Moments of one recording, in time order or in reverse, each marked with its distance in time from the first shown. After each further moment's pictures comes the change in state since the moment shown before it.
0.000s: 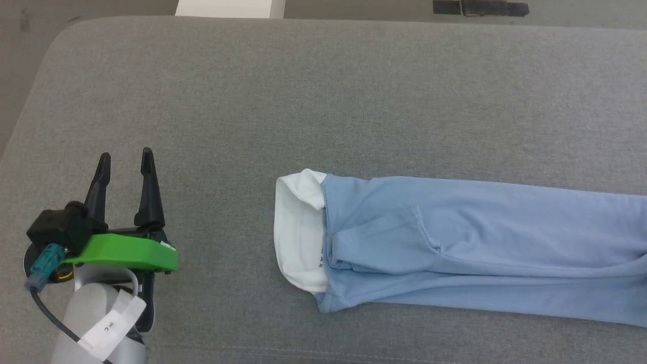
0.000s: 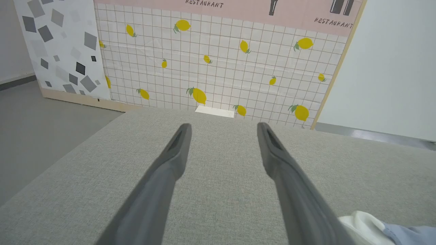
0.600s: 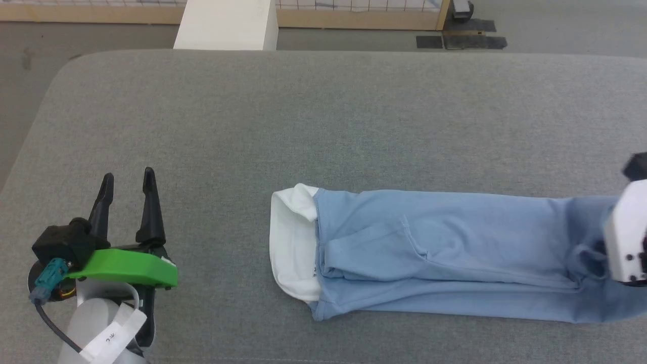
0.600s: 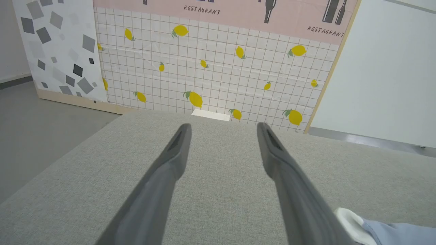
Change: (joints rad) left arm 0.038 -0.012 0.019 0.030 0.005 -0.012 0.000; right arm 0.052 -0.055 0.347 -0.435 0.175 0.000 0.401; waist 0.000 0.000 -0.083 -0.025
